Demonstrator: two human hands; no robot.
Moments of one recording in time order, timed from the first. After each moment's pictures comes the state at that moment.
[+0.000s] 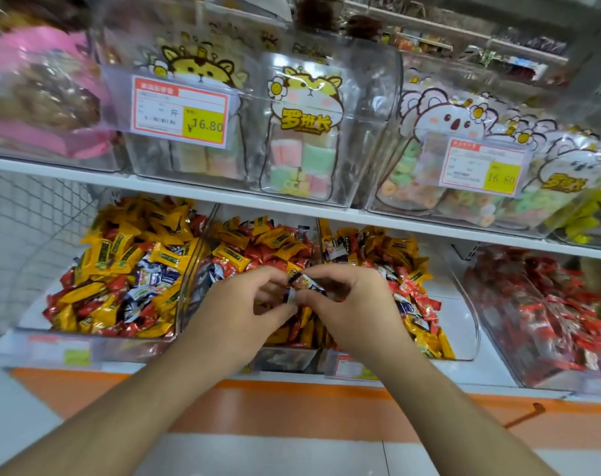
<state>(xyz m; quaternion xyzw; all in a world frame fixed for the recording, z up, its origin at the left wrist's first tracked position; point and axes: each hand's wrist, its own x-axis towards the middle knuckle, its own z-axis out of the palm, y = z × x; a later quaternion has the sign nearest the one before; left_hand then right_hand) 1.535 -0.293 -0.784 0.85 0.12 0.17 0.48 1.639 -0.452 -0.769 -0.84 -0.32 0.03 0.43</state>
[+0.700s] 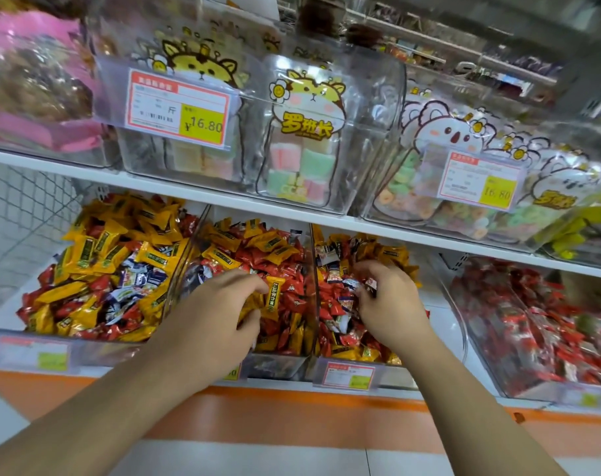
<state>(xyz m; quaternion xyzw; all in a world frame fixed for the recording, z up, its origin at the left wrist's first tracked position) 1.530 -0.275 -0.793 0.94 0.08 0.17 0.29 1.708 -0.491 -0.788 -0.95 -0.25 -0.08 0.19</state>
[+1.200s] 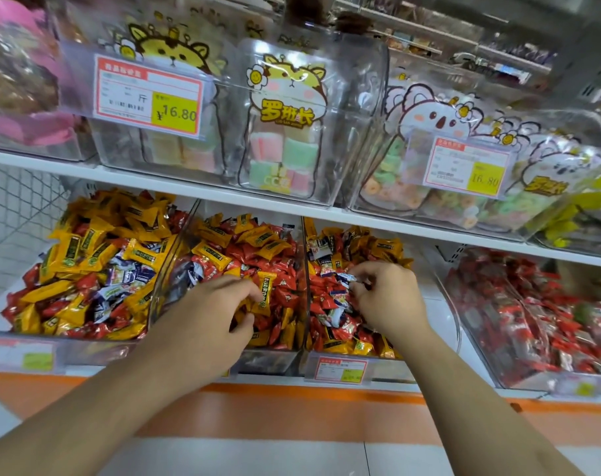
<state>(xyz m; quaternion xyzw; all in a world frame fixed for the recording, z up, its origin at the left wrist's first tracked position) 1.533 -0.281 -0.797 0.95 0.08 0.14 0.27 1.724 -0.501 -0.798 -0.95 -0.23 -0.11 0.21</state>
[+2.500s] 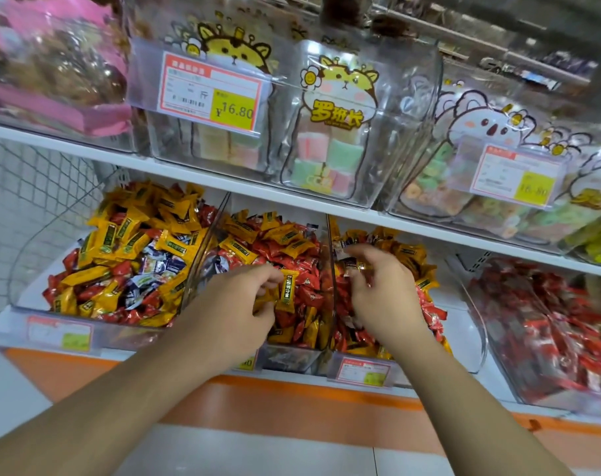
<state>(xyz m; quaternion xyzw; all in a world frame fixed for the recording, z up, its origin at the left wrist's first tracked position) 1.535 -0.272 -0.802 0.92 0.11 0.18 0.34 1.680 -0.457 -0.775 -0.91 -0.28 -0.07 0.31</state>
